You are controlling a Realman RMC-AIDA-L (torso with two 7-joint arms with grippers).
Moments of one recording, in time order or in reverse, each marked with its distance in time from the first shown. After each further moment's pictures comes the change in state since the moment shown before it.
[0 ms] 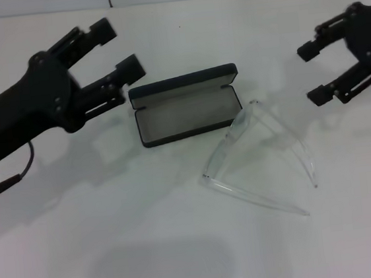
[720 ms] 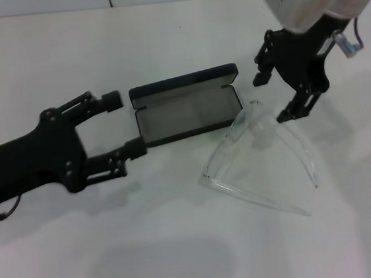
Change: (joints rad) left arm -0.001 0.064 -0.023 -0.023 0.226 0.029 0.075; right arm 0.302 0.202 -0.245 -0.082 -0.513 0.032 -0.062
